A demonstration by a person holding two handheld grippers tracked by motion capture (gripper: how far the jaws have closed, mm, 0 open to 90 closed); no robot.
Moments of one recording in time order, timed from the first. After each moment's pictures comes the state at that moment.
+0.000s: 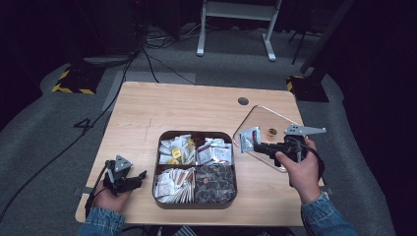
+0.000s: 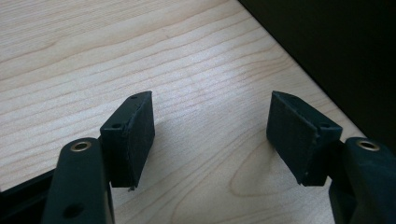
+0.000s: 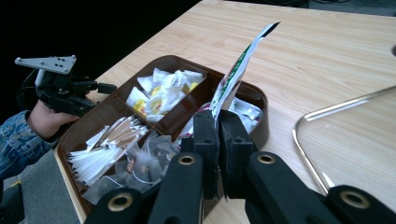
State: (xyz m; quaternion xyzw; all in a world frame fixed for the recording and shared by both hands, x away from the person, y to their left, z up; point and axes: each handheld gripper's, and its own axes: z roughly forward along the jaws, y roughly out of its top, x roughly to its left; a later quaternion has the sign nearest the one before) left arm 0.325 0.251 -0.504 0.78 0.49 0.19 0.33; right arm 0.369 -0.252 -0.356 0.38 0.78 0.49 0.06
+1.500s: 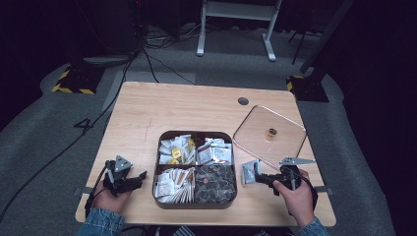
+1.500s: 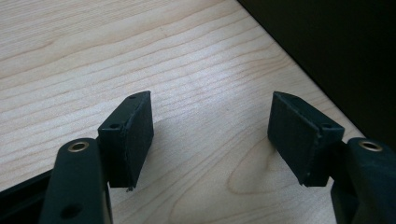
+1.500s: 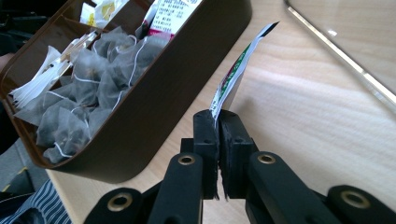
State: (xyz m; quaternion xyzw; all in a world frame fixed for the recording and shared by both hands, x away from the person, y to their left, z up) left arm 0.324 0.251 -0.504 0.78 0.49 0.19 0.33; right arm 0.338 -0.274 -0.460 0.45 0.78 0.44 0.00
